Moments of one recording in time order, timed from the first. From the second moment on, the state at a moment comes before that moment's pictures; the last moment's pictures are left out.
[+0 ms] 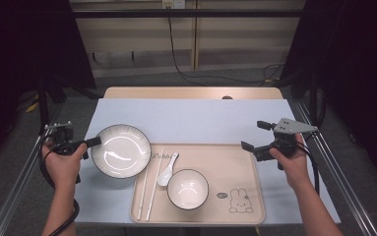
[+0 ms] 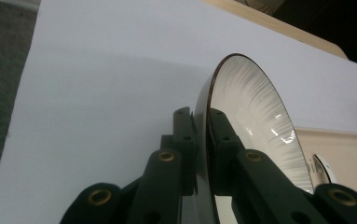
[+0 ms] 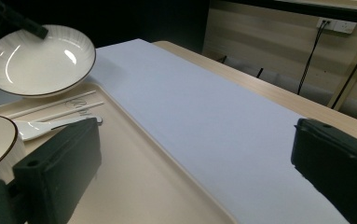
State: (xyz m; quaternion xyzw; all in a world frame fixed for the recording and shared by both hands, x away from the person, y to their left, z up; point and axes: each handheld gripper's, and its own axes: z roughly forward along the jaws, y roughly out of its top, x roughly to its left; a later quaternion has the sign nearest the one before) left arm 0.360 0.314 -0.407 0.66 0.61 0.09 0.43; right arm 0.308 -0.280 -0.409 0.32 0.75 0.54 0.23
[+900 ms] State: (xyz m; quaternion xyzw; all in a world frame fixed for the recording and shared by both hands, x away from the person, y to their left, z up) left arm 0.410 0.093 -0.326 0.78 0.37 0.03 0.50; right arm 0.384 -0.221 -0.390 0.35 0.73 0.58 0.13
